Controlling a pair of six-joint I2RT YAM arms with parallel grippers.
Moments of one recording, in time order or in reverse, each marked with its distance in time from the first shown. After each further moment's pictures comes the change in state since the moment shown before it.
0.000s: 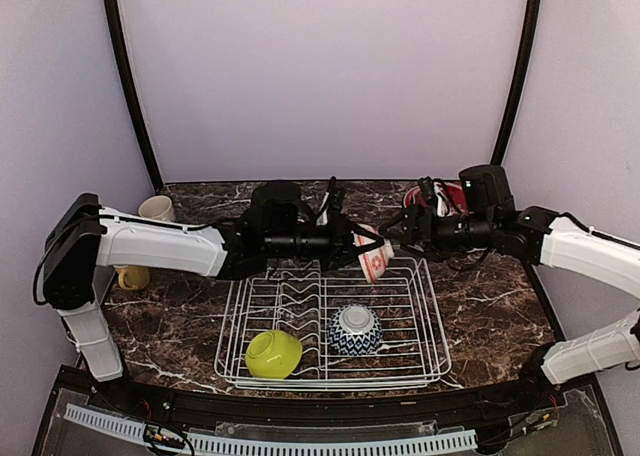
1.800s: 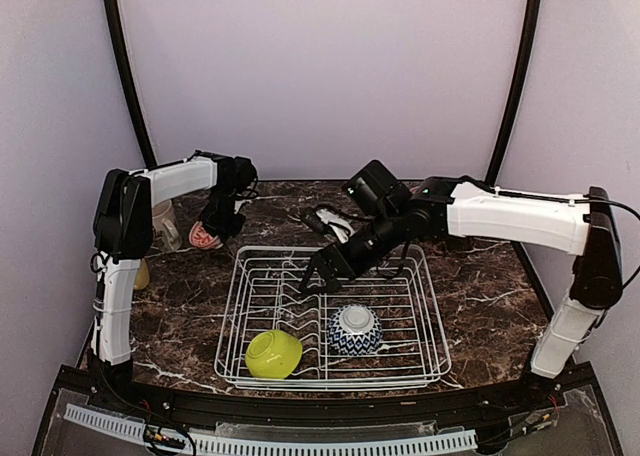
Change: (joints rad) left arm 0.572 0.455 0.787 -1.696 -0.761 1.143; right arm 0.307 0.499 0.537 -0.378 -0.056 -0.526
